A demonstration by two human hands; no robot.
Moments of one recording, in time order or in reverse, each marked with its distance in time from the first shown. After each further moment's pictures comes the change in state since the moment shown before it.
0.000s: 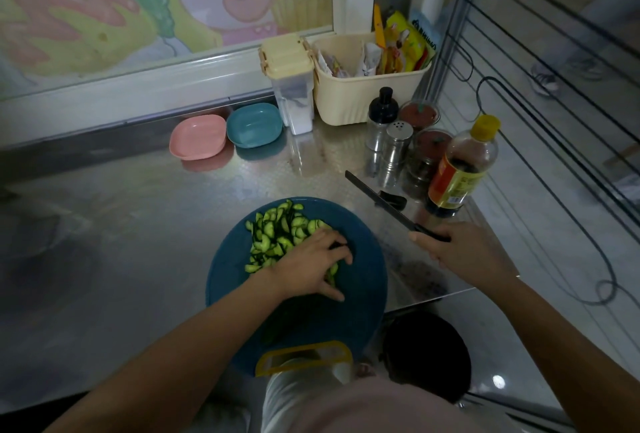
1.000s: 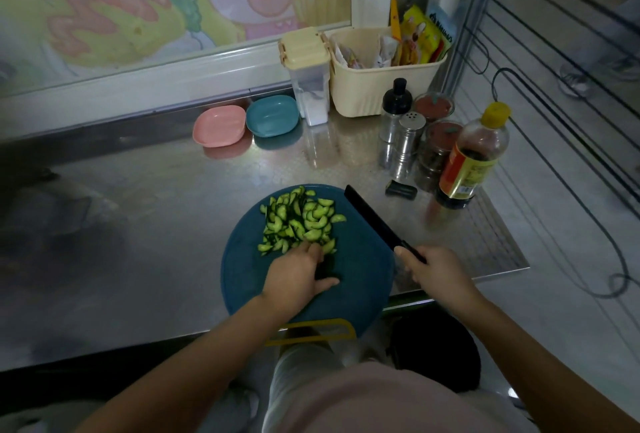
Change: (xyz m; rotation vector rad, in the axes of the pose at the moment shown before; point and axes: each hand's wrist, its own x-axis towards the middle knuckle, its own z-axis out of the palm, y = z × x) left_hand -0.056 0.049 0.008 0.034 0.173 -0.571; right_hand -0.023 0.017 0.066 0.128 -0.039 -0.035
